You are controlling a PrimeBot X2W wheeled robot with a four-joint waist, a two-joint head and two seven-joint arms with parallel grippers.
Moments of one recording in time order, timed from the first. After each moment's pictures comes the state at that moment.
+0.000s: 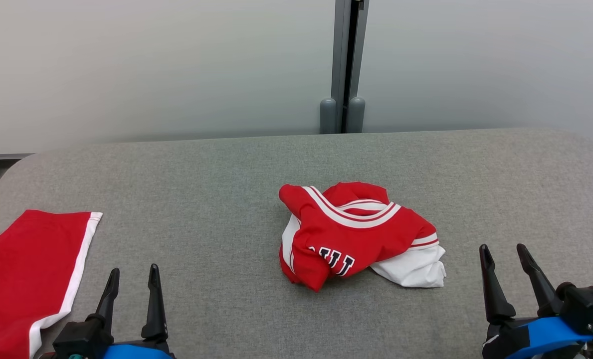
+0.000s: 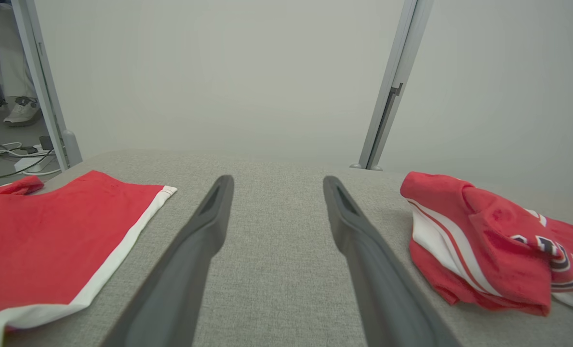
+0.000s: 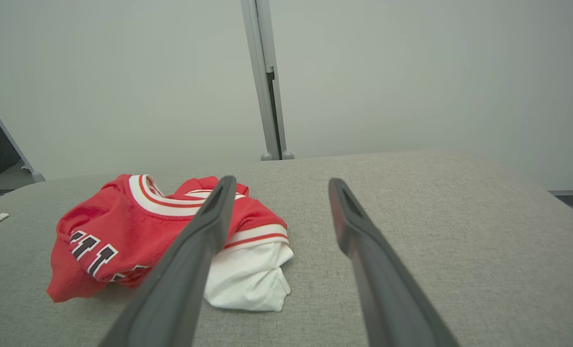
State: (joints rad) left arm 0.05 0.18 -0.15 0.21 -0.35 0.01 -0.26; right arm 0.03 -0.05 -0.08 0.09 0.17 0.13 -0.11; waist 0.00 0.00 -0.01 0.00
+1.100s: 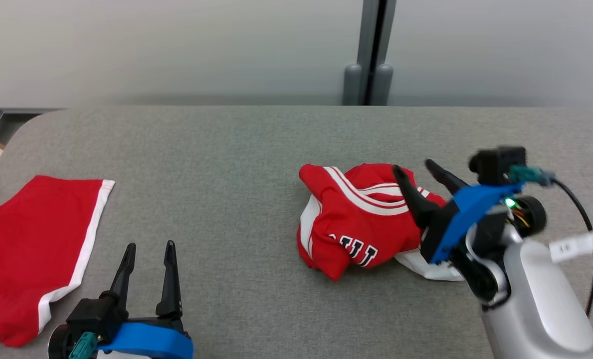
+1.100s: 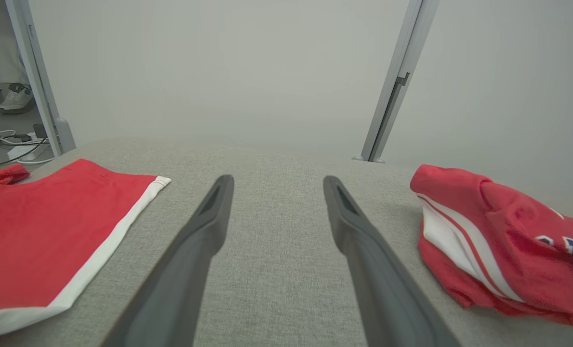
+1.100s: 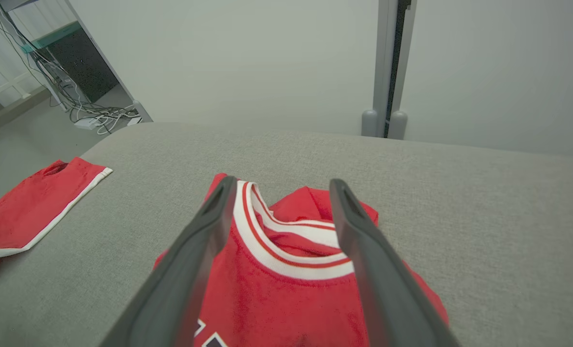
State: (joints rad) left arm -0.02 0.14 -0.15 0.23 -0.32 -0.04 -0.26; right arm -0.38 -0.05 0.09 0.19 0.29 0.13 0.34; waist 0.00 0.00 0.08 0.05
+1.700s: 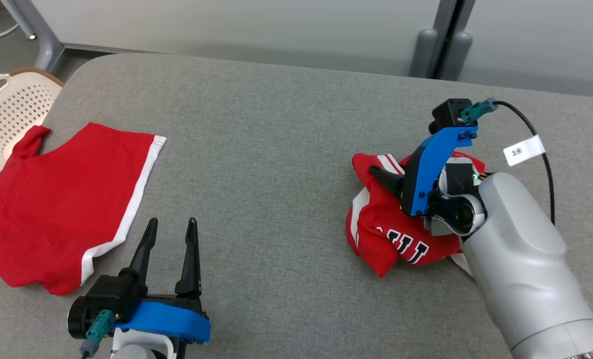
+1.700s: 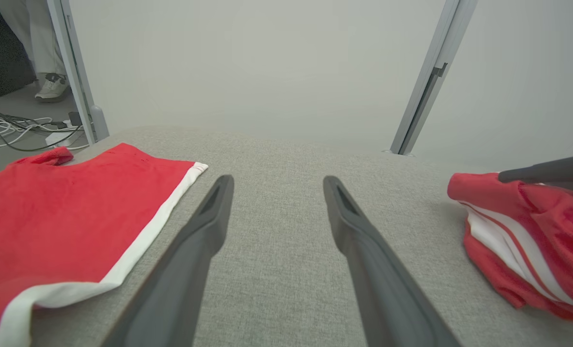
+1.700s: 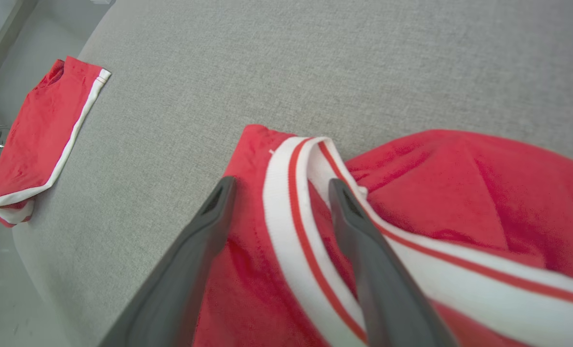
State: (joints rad) left arm -0.10 0.10 -0.17 0.25 -0.28 -0.08 -0.26; right arm -0.81 -0.05 0.16 0.82 0.47 0.13 0.59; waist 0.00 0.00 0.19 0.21
